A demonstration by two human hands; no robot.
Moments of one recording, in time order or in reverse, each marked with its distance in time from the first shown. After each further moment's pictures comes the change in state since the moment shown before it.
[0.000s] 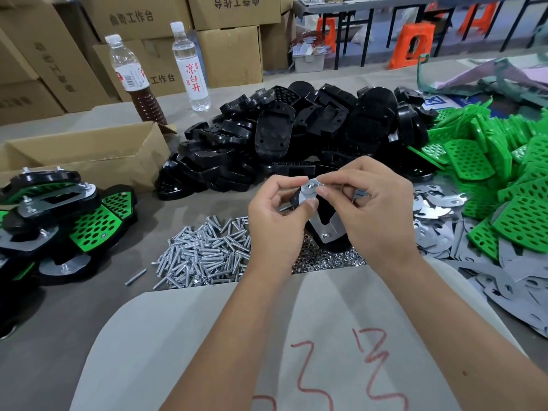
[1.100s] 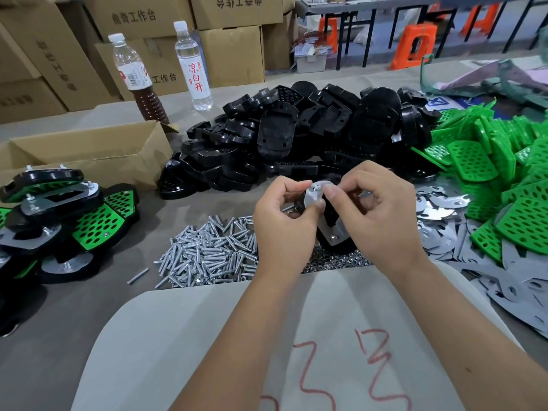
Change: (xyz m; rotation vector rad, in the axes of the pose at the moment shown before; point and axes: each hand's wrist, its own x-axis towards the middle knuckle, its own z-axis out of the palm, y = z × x) left_hand -0.002 -0.008 0.003 0.138 0.048 0.117; right_hand -0.003 0.006 -0.002 0.041 -0.025 -0.019
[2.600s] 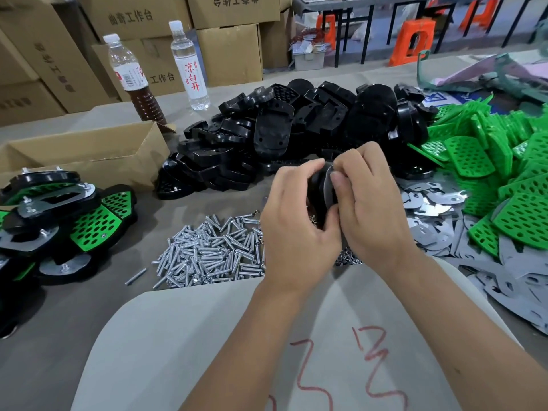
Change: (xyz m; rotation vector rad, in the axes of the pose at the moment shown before) left_hand -0.016 0.019 0.009 0.374 0.044 0.444; right_hand 0.003 0.001 0.004 -0.239 -0.028 -0.143
